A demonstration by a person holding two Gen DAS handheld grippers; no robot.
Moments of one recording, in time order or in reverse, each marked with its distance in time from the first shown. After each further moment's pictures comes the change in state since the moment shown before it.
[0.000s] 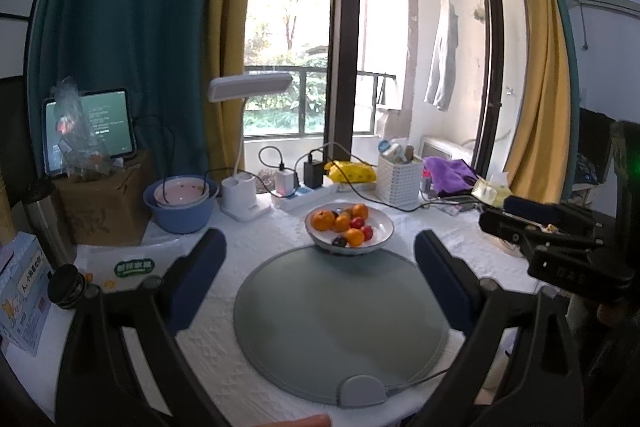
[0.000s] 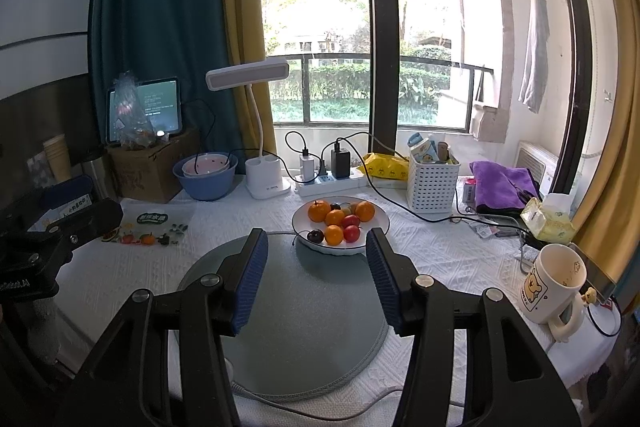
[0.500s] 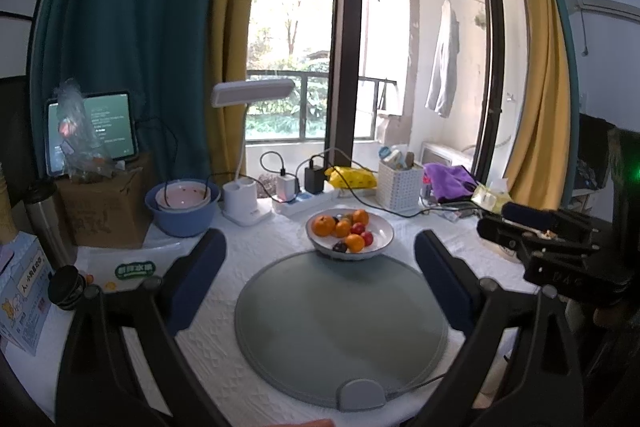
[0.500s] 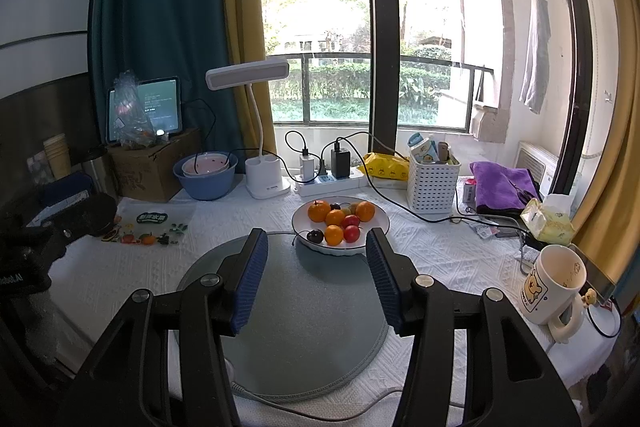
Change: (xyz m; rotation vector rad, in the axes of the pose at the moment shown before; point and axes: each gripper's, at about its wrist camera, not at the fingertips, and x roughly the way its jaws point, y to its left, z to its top) left arm -0.002 0.003 0.002 -0.007 -0.020 0.003; right arm 0.000 0.001 0.001 -0.001 0.000 -0.002
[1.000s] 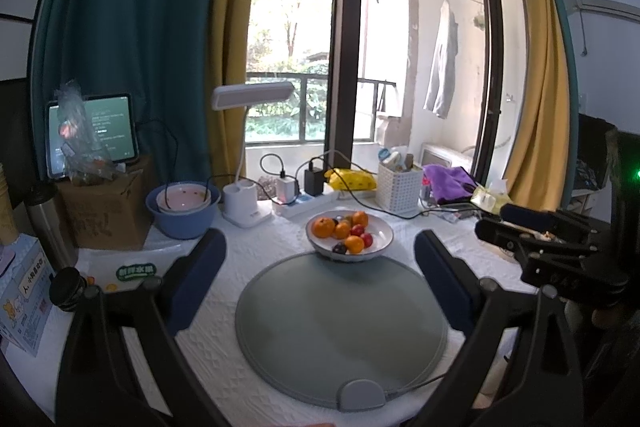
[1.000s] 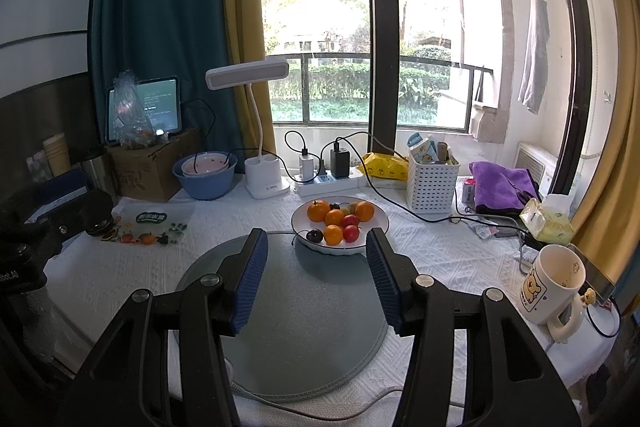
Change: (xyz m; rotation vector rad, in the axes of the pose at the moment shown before) left arm -0.001 -0.002 0.000 0.001 -0.005 -0.001; right arm 0.000 0.001 0.000 0.000 0.001 -0.001
